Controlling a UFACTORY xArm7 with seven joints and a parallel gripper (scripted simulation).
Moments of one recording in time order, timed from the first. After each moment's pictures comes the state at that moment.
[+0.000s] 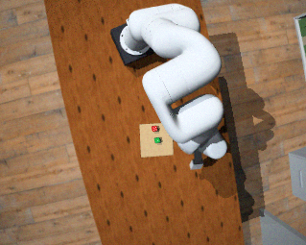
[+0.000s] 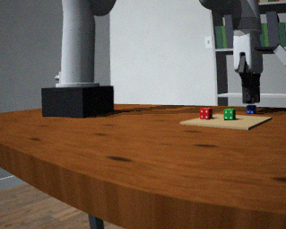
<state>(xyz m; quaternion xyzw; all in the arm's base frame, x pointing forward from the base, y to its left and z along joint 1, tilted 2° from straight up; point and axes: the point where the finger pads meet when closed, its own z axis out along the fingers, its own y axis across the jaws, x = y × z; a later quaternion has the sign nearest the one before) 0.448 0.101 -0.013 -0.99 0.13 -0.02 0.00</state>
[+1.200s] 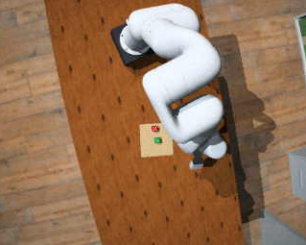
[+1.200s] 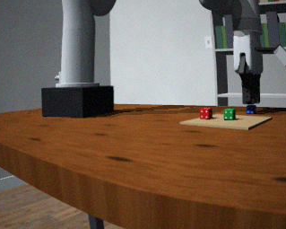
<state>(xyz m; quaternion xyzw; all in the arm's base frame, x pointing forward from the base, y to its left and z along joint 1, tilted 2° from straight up) 0.448 0.101 -0.015 -0.99 0.13 -0.02 0.00</state>
